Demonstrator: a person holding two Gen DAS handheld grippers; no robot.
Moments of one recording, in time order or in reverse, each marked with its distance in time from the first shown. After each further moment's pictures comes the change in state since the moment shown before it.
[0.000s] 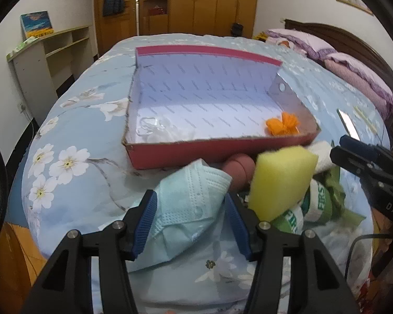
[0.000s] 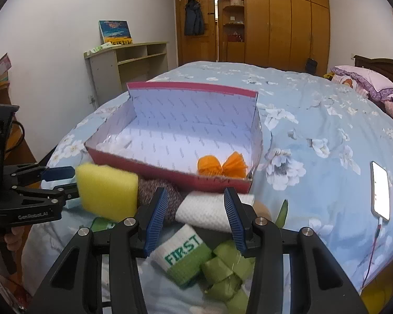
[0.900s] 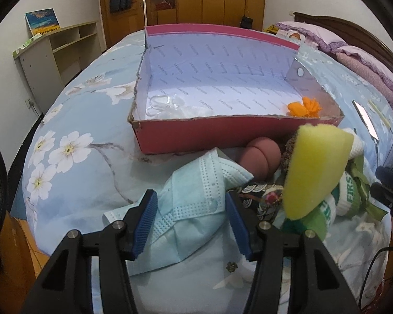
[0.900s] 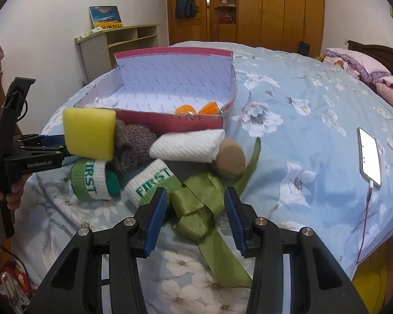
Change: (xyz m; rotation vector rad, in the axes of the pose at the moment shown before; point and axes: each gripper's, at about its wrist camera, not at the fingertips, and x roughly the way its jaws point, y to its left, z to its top) left arm 0.030 0.007 -0.012 -0.017 0.022 0.068; right arm -0.014 -0.025 -0.054 0.021 0.105 -0.043
